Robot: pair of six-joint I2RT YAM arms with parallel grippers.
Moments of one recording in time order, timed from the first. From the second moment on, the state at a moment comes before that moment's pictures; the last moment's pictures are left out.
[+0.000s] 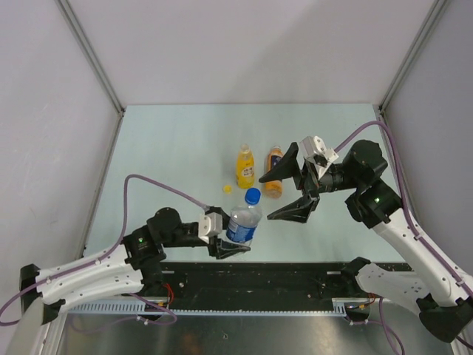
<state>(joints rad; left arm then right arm) -1.10 0.66 0.51 0.11 0.45 0.03 0.61 0.95 1.09 0.00 -1.14 0.13</state>
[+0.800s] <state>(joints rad) -1.11 0.87 0.57 -0.03 -0.27 0.02 0.57 0.93 1.09 -0.03 -0.53 0.35</state>
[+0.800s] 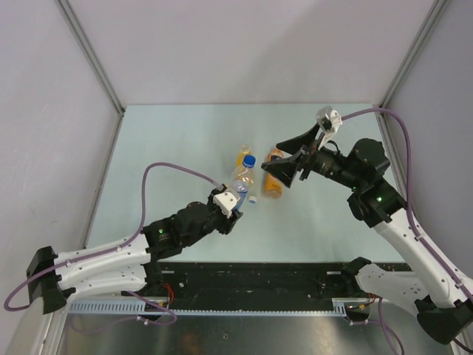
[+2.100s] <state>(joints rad) -1.27 1.22 0.75 -0.19 -0.84 -0.02 0.59 1.19 1.13 -0.15 -0.37 0.50</state>
